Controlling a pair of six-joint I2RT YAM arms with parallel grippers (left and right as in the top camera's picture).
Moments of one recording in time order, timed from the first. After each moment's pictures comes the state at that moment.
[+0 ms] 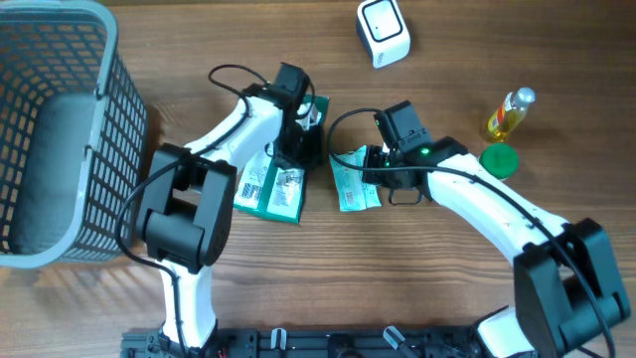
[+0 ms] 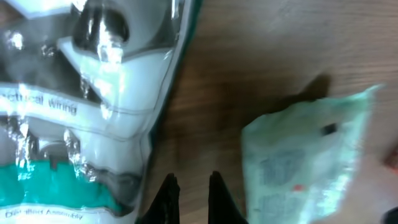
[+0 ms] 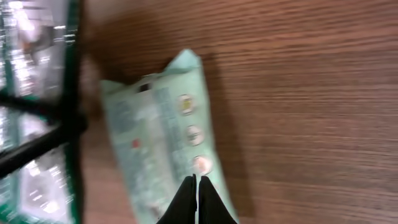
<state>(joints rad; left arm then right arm) -0.40 2.10 1.46 -0.84 0.36 -0.44 0.46 1.67 1.01 -0.53 -0.08 0.61</state>
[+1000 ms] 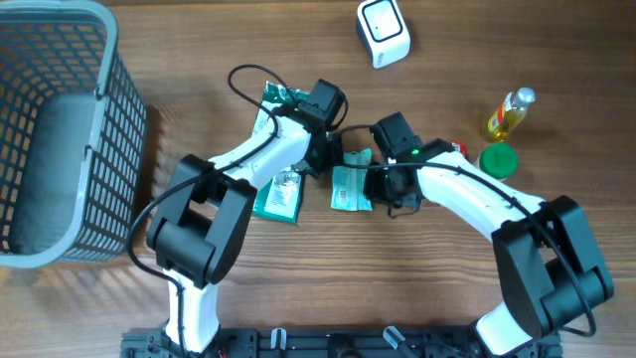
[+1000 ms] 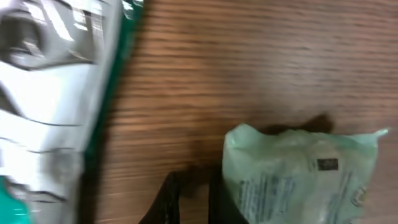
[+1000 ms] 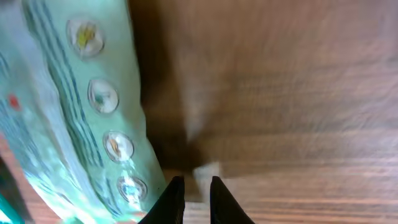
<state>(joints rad) -0.54 2.06 1.38 -0.66 0.14 -0.60 0.46 1.76 0.98 -0.61 -0.16 0.70</state>
